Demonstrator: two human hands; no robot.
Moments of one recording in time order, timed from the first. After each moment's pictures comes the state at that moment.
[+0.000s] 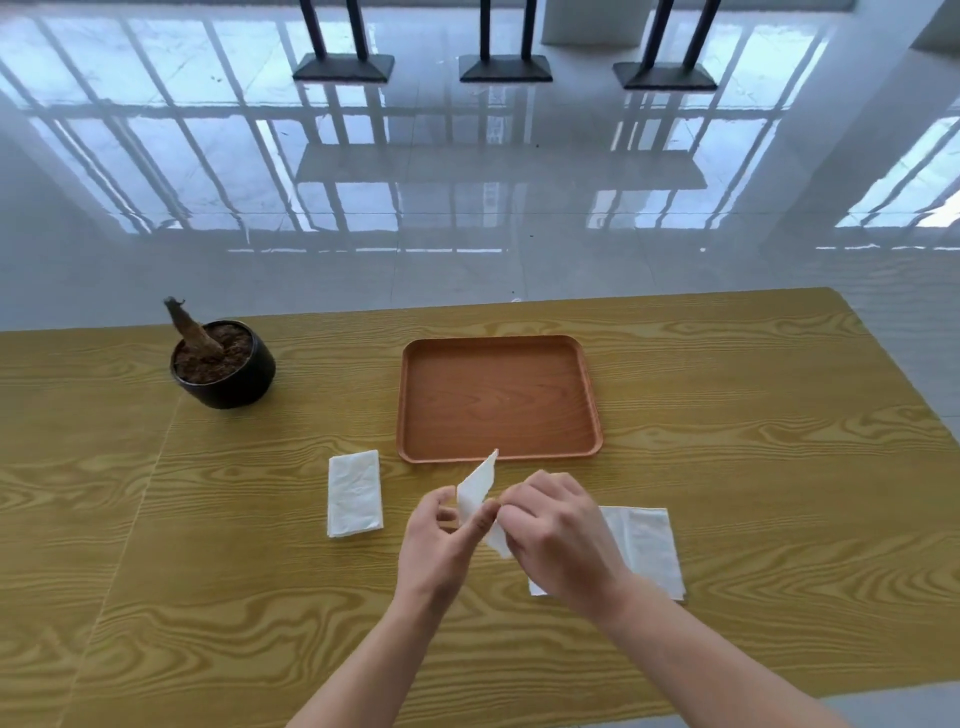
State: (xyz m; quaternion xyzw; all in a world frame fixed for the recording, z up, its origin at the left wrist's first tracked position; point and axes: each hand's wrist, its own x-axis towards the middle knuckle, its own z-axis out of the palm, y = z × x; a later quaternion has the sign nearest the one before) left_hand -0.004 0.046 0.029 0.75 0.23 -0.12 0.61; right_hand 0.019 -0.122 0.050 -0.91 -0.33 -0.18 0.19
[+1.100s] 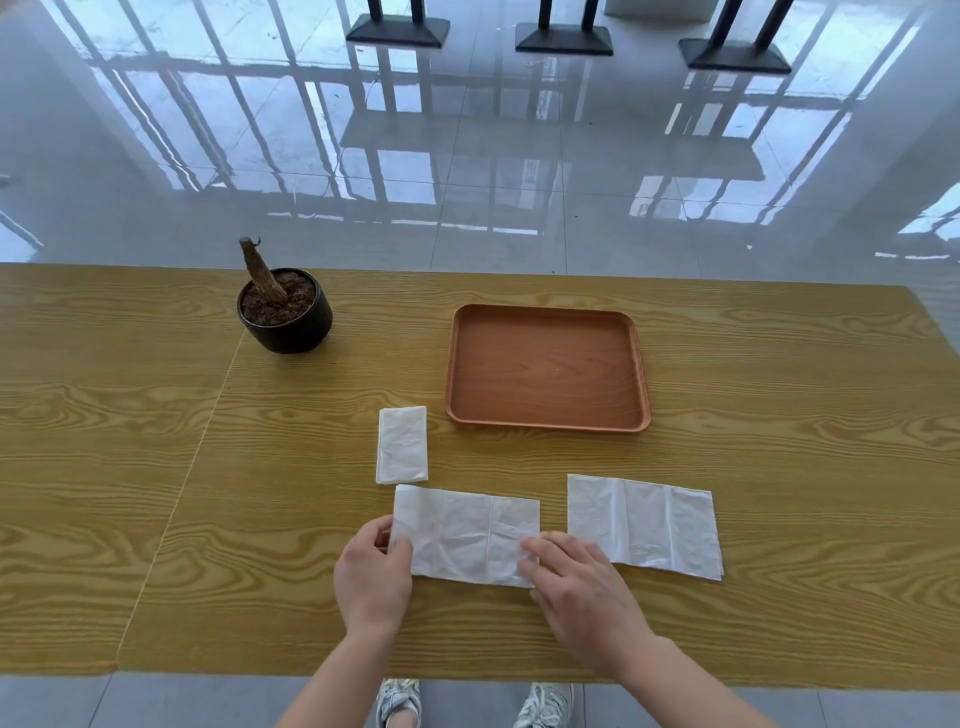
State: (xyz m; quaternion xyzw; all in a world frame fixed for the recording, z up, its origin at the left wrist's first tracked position) left_hand -0.080 0.130 -0.016 0.81 0.39 0.01 0.44; right_hand -0.066 -0.123 -0.026 -0.93 -0.34 0.05 0.11
